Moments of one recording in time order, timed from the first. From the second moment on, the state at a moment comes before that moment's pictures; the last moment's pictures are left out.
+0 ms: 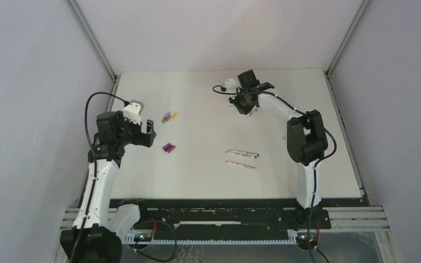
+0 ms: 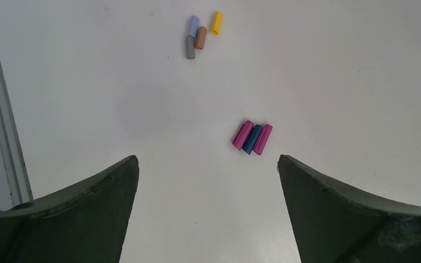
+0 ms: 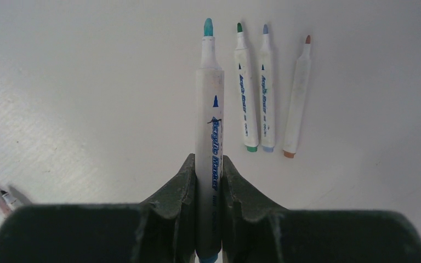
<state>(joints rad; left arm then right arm) 0.11 0.92 0.81 -0.48 0.34 0.26 0.41 2.04 1.69 -0.66 -0.13 -0.51</state>
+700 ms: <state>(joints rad) 0.11 0.92 0.80 -0.46 0.34 0.26 0.44 2.18 1.71 -0.58 -0.01 -0.52</state>
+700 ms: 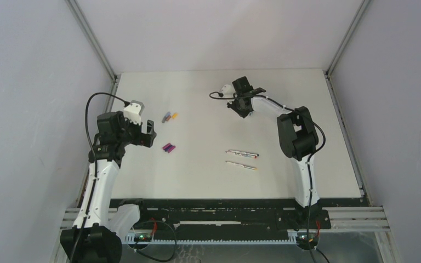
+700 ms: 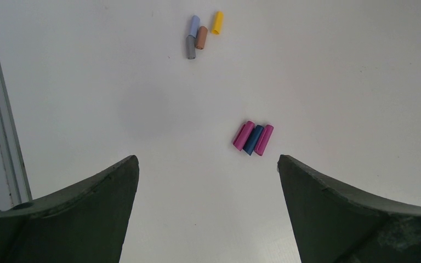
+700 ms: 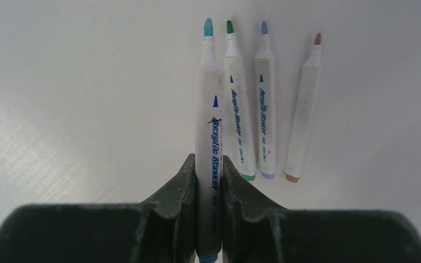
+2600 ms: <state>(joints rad) 0.11 0.92 0.80 -0.45 0.32 0.26 0.47 2.15 1.63 -0.49 0.10 -0.55</state>
